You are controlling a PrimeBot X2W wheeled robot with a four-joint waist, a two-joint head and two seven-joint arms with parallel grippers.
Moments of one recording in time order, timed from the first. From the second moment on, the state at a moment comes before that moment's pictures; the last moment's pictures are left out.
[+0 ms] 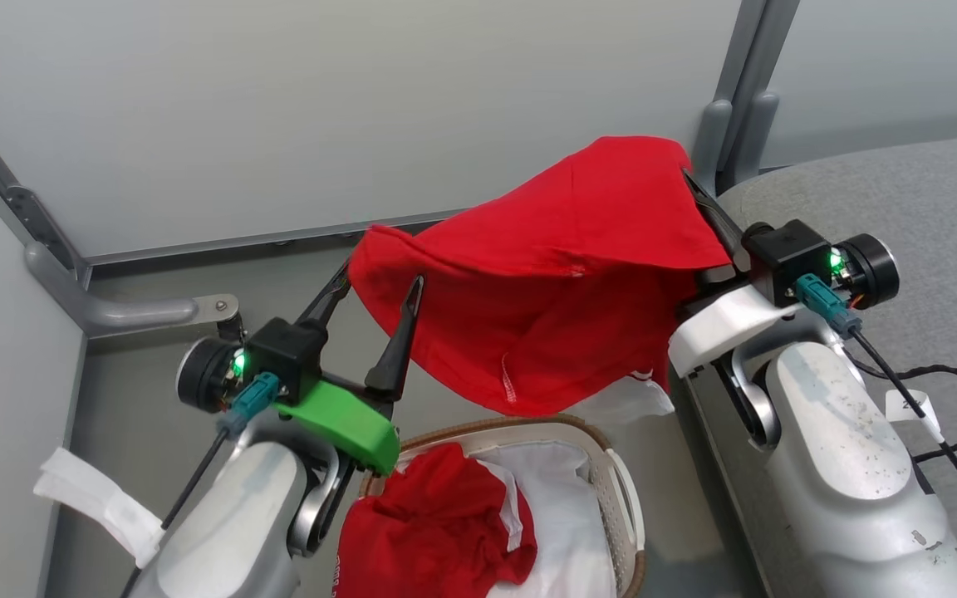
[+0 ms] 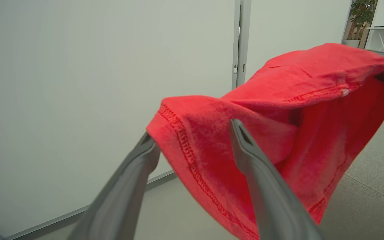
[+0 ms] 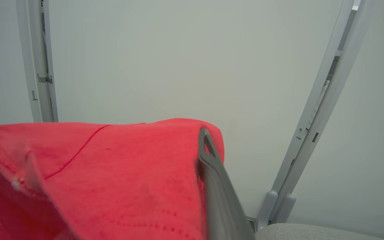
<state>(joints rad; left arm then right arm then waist) -0.48 0.22 -0.62 0.38 -0.47 -0.03 -0.26 -0.55 -0.05 0.18 0.42 0.02 0.13 -0.26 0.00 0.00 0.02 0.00</state>
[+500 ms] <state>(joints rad) -0.33 0.14 -0.49 0.42 -0.35 -0.10 -0.26 -0.55 -0.05 0.08 0.40 -0.03 0.13 -0.26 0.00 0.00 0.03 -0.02</state>
